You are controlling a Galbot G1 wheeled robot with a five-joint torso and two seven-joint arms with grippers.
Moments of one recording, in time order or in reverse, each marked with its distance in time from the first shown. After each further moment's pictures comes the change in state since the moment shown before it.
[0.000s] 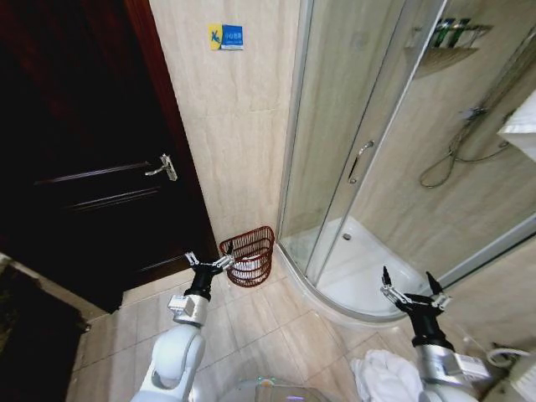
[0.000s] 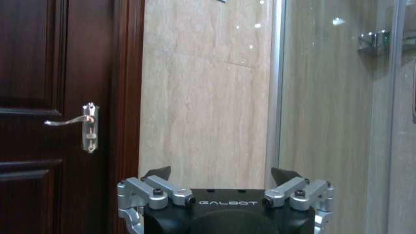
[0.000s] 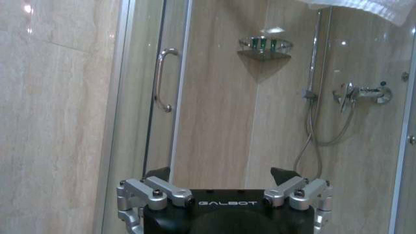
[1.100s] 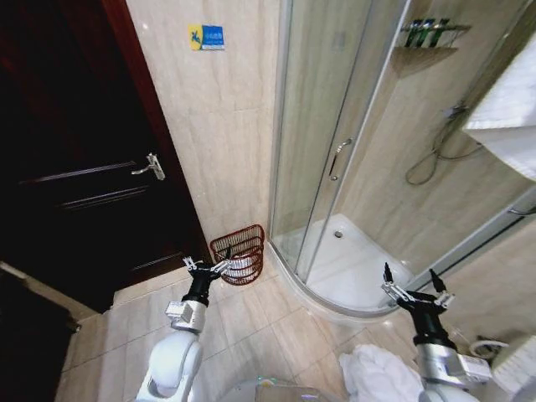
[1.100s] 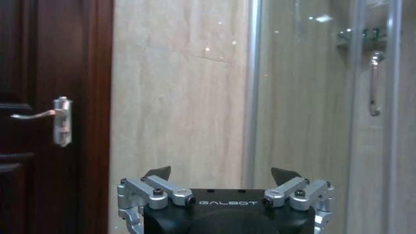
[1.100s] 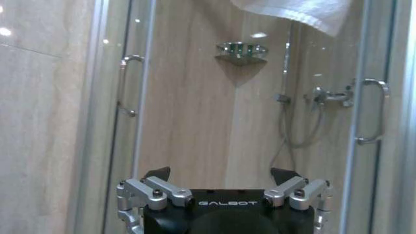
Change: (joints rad) left arm 0.042 0.000 -0.008 -0.008 -0.001 -0.018 0.001; right arm -0.001 0.024 -0.002 0.031 -0.009 -0.004 -0.001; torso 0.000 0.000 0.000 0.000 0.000
